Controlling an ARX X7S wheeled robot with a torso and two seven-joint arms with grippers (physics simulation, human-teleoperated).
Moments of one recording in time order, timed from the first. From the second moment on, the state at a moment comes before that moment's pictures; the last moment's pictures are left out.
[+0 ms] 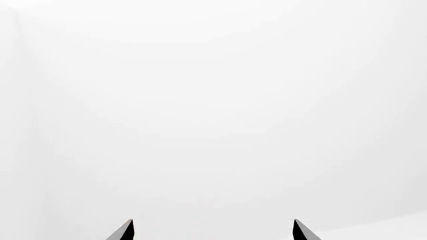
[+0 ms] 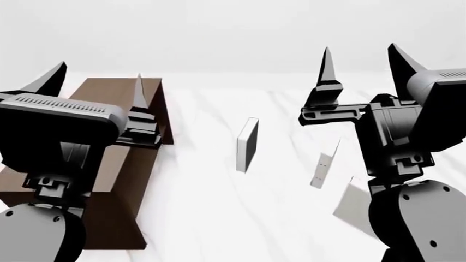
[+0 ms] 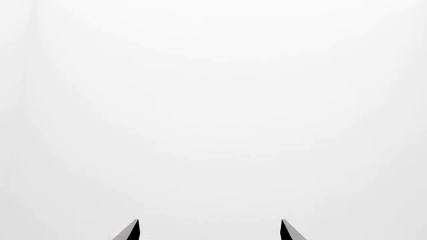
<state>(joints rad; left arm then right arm) -0.53 -0.25 0.03 0.92 -0.11 -1.03 -0.04 0.60 0.20 0.02 -0.81 0.29 0.92 0.14</state>
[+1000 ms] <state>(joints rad) -0.53 -0.27 0.03 0.94 -0.13 -1.05 -0.06 0.67 0.24 0.01 -0.81 0.36 1.03 0.14</state>
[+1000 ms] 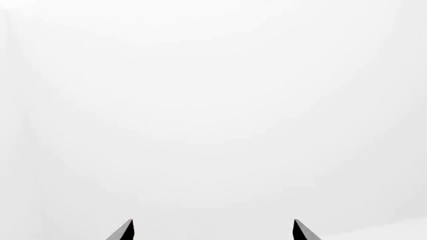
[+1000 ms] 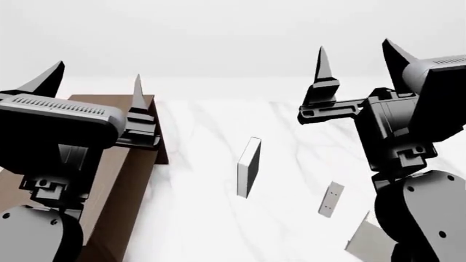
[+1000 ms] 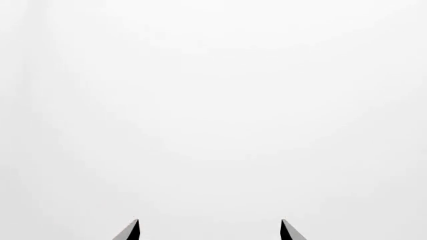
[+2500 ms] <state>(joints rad) -0.55 -0.32 0.06 0.99 -0.16 -1.09 -0.10 1.53 1.04 -1.08 -0.35 0.83 1.56 -0.53</state>
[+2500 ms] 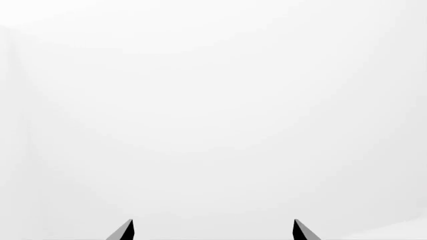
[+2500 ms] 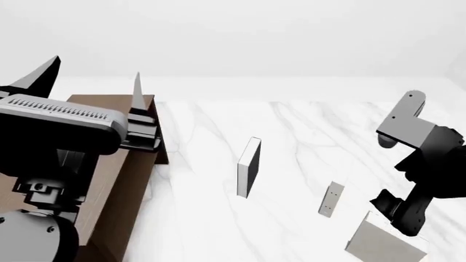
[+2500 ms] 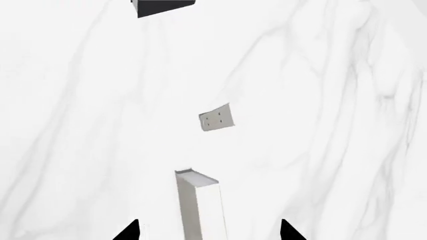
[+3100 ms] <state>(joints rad) -0.52 -0.33 0.07 0.98 -0.17 -1.06 -0.11 1.43 1.10 -1.17 -0.30 0.99 1.46 -0.33</state>
